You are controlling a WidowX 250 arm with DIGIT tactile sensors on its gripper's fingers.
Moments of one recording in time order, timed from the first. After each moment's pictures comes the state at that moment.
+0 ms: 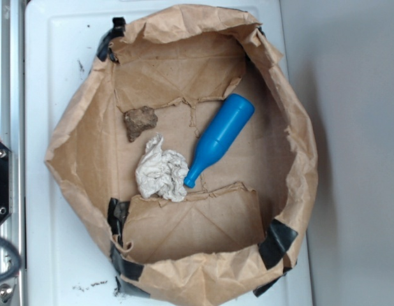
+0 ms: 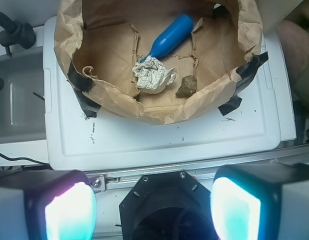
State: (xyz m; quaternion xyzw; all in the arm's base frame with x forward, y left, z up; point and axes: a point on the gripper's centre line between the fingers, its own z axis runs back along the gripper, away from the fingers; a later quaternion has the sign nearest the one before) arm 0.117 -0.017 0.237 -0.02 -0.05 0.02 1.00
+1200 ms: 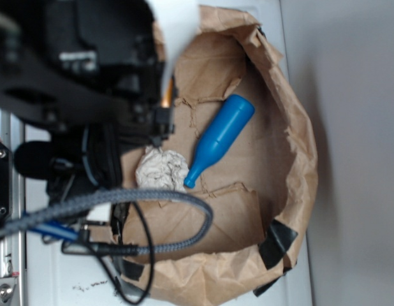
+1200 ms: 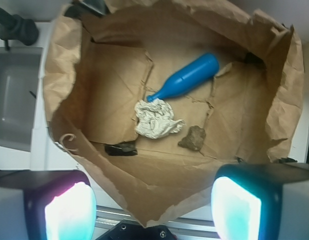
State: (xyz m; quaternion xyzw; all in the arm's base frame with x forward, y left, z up) arm 0.204 -0.005 0.210 -0.02 -0.01 -0.10 1.00
